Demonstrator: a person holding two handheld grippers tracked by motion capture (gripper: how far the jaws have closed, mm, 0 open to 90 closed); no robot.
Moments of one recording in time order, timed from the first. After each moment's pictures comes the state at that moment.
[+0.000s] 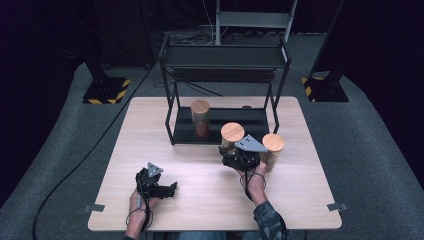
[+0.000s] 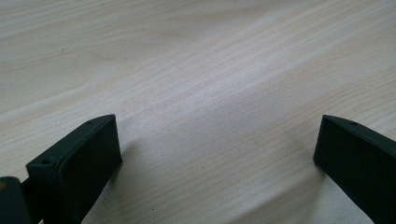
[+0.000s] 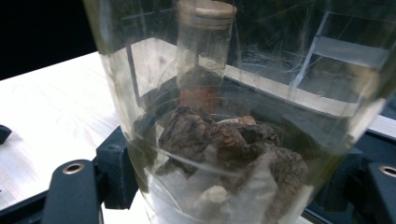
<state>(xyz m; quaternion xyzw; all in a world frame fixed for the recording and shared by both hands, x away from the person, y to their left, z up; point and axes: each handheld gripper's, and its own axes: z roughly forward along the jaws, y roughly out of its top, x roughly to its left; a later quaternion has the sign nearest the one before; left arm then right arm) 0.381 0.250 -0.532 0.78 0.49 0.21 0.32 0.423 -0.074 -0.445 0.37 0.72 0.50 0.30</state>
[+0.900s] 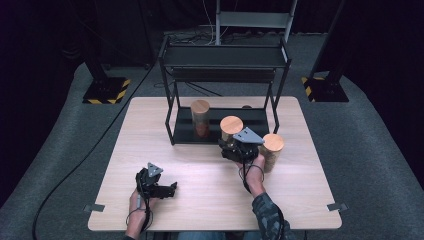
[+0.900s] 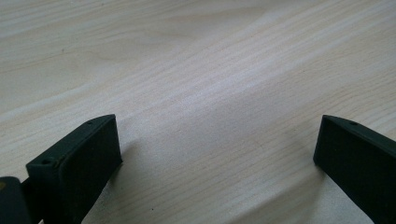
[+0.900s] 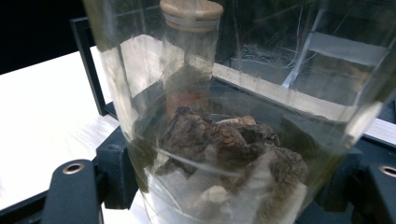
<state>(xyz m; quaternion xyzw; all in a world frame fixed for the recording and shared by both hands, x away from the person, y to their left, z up) 0.381 0.250 -0.532 0.78 0.49 0.21 0.32 0.447 -0.071 -0.441 0.38 0.73 0.49 0.30</state>
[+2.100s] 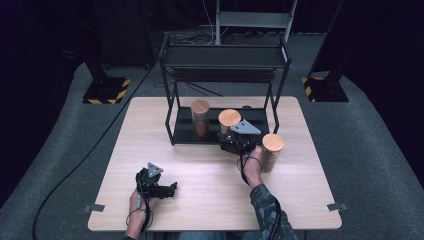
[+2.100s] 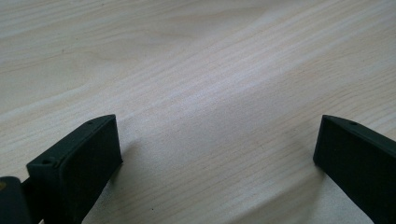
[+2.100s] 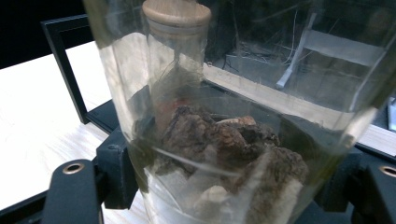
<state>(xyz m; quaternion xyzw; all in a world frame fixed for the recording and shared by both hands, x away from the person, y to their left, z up) 0.381 0.250 -0.532 0.78 0.49 0.21 0.32 0.471 -0.064 -0.436 0.38 0.73 0.47 0.31</state>
